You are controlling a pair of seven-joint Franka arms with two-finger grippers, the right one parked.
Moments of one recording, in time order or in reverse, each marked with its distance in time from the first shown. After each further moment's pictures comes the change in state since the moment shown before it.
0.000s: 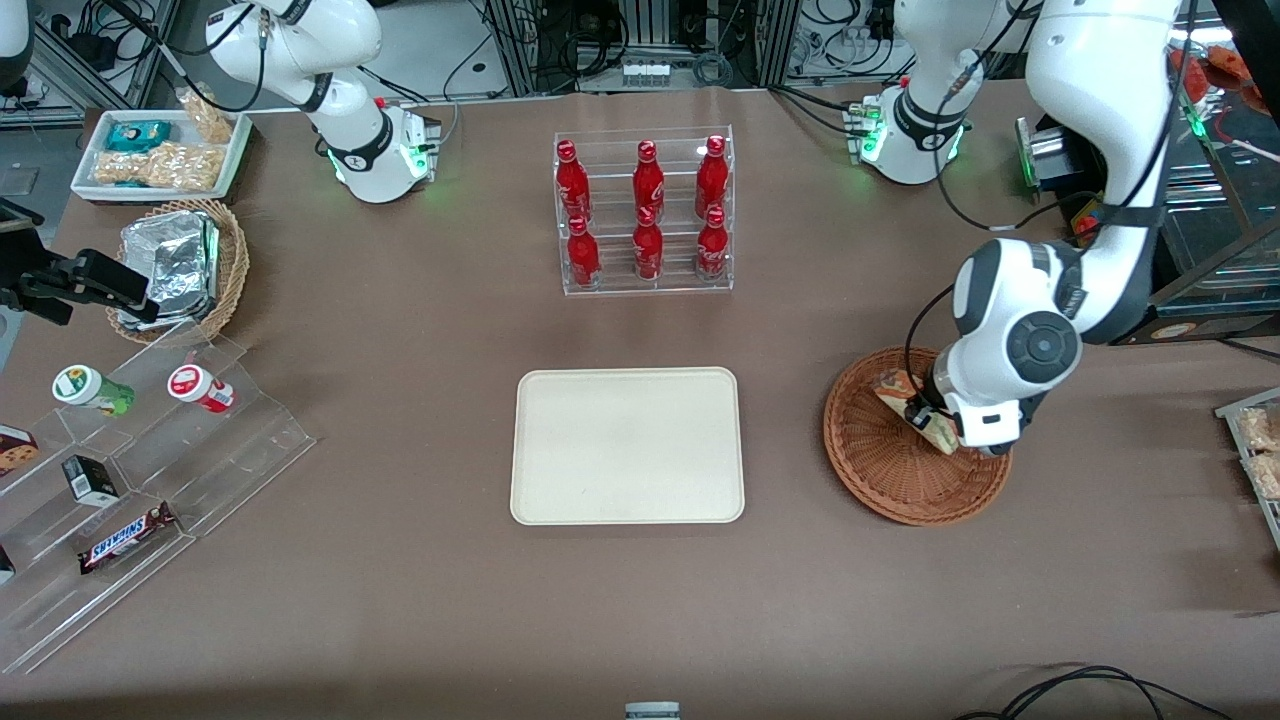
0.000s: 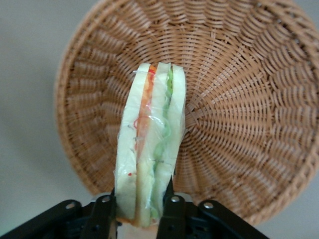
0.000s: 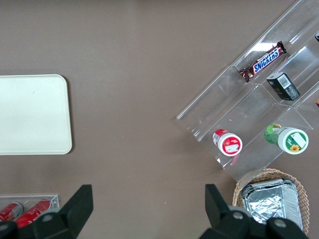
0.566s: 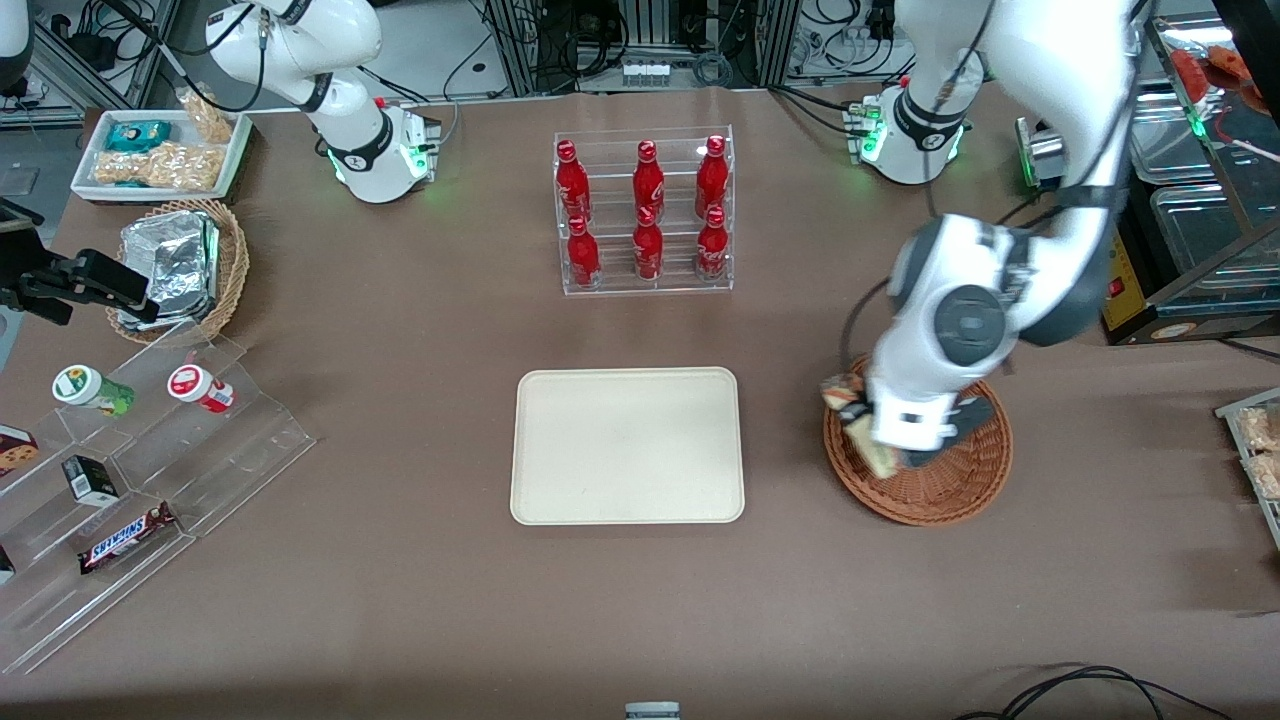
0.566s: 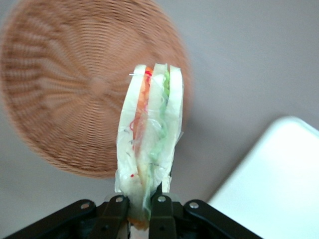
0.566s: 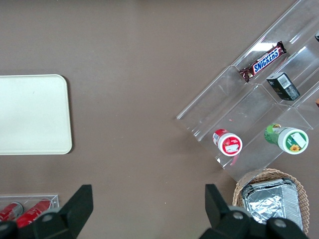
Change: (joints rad) arm -0.201 0.077 -0.021 0.243 -0.001 -0.065 0.183
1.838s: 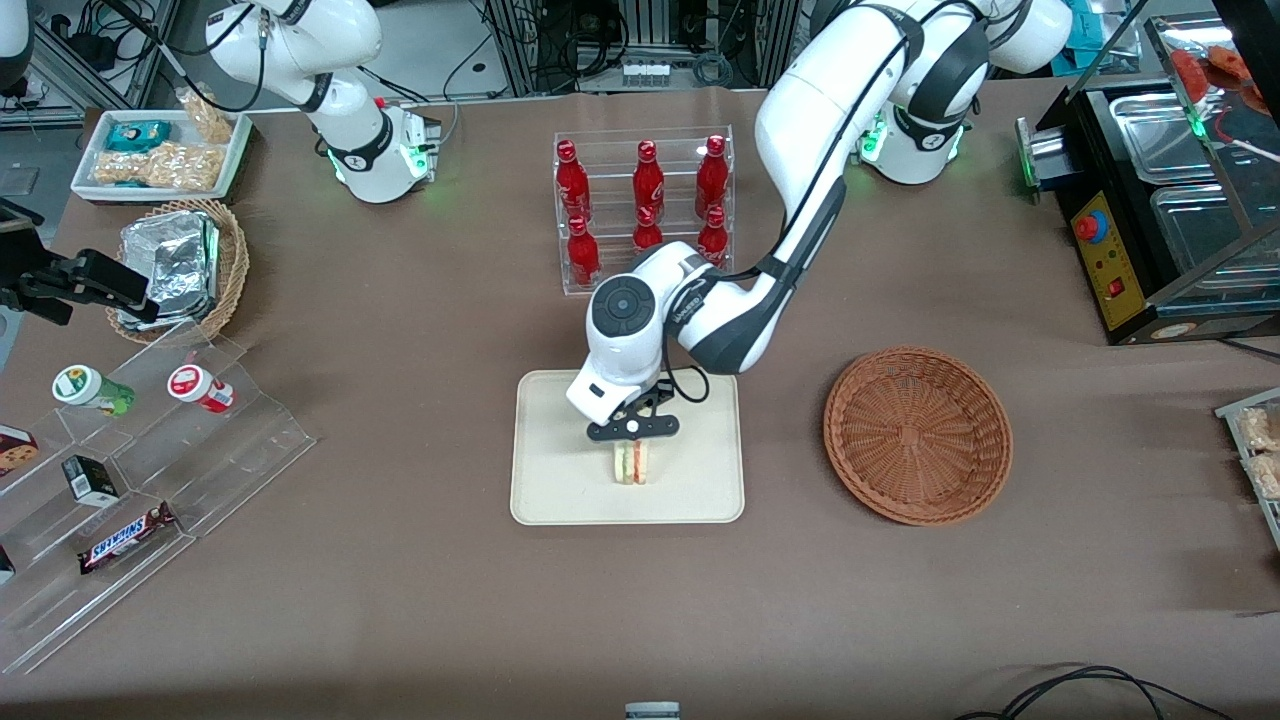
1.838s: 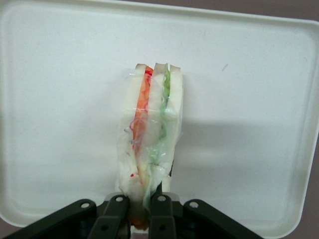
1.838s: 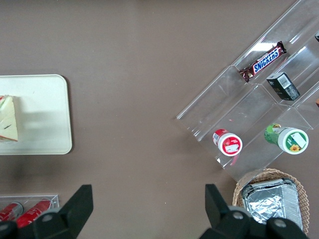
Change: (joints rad) arm -0.381 0.493 -0.003 0.505 0.013 0.130 0.038
